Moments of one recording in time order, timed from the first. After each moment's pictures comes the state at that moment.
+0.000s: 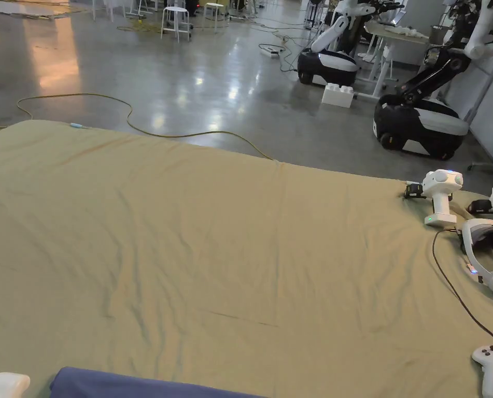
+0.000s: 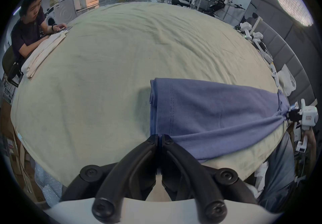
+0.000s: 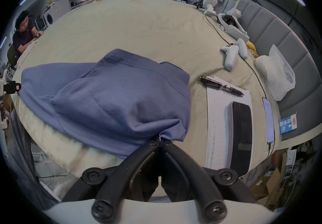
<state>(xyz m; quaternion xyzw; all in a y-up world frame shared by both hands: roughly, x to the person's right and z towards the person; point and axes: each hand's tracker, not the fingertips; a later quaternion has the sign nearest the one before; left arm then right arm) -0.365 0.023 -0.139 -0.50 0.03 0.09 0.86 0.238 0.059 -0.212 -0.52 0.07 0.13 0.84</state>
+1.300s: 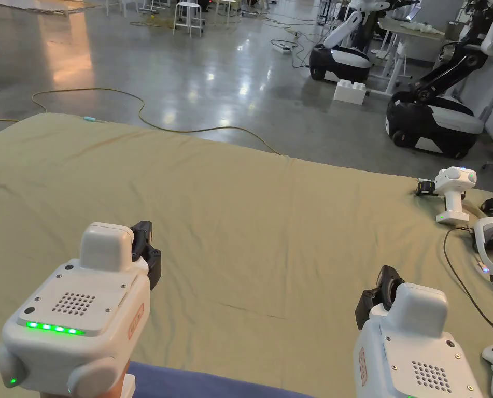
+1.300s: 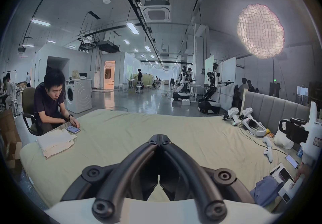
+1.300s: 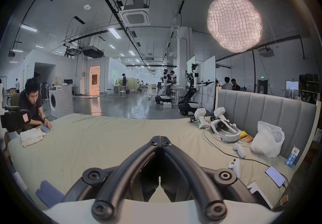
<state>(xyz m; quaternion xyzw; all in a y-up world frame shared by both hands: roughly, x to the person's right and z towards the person) -0.231 0.195 -0.189 -0.08 0.10 0.04 0.99 0.092 0.179 -0.245 -0.04 0.04 0.01 1.00</state>
